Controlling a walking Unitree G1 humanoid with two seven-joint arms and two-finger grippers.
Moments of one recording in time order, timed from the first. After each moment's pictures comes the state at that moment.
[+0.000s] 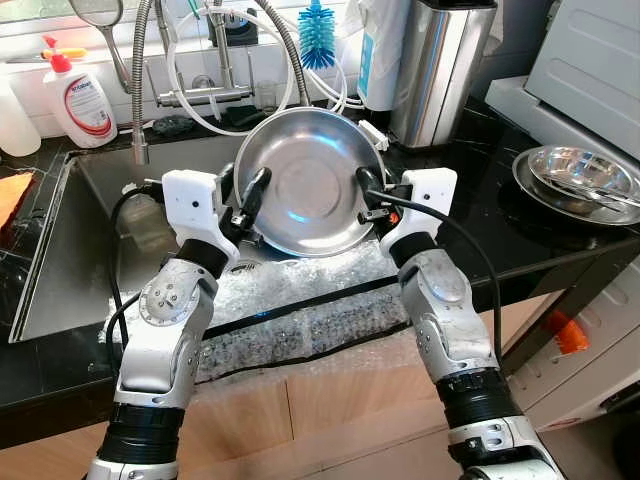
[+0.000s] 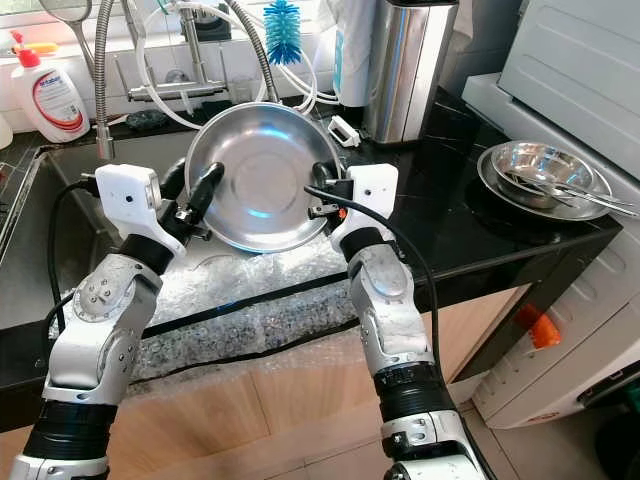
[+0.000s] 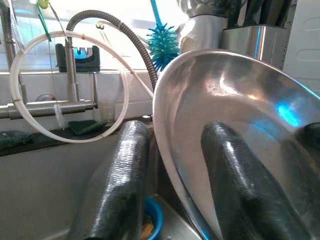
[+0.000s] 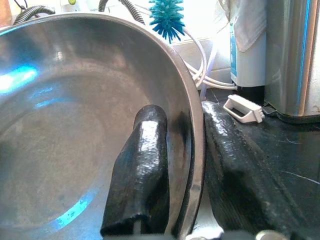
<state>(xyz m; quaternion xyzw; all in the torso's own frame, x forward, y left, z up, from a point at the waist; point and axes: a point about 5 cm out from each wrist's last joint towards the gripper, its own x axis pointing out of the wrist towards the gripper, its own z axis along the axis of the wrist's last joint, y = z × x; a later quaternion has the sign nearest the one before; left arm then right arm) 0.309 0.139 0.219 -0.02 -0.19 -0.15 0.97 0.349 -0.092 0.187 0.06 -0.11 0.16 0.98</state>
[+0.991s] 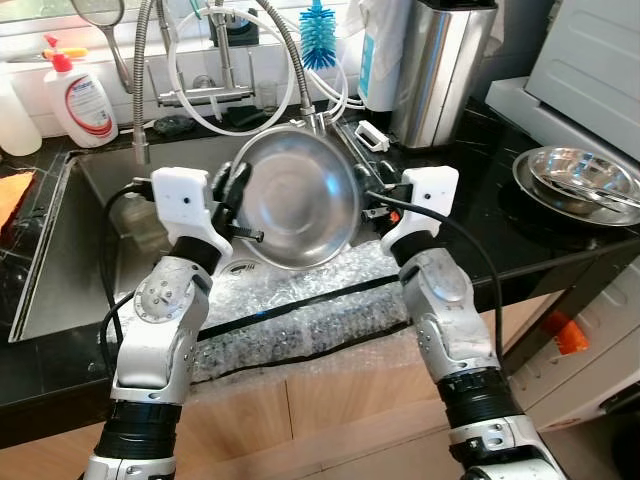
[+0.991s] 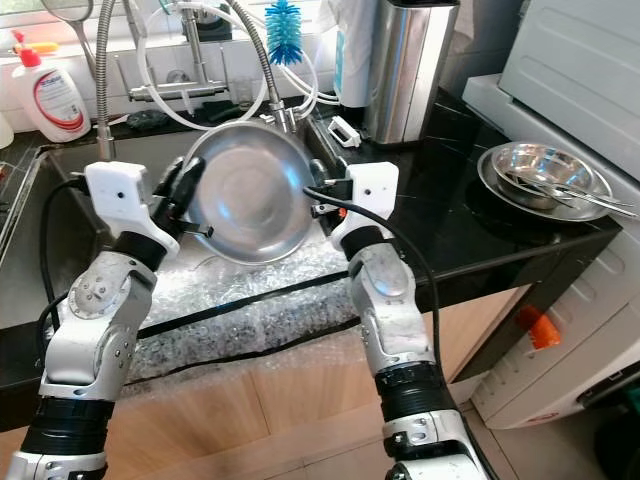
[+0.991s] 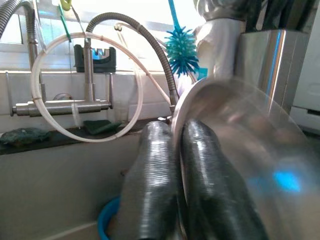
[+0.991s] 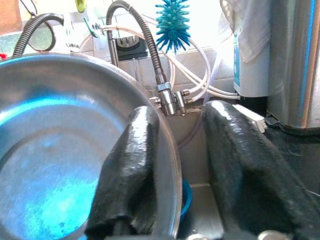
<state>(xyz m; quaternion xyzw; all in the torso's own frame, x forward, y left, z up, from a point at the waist) 0.312 0.147 0.221 -0.03 -0.19 -0.12 0.97 0.348 -0.090 0.190 0.05 -0.12 0.17 0.98</state>
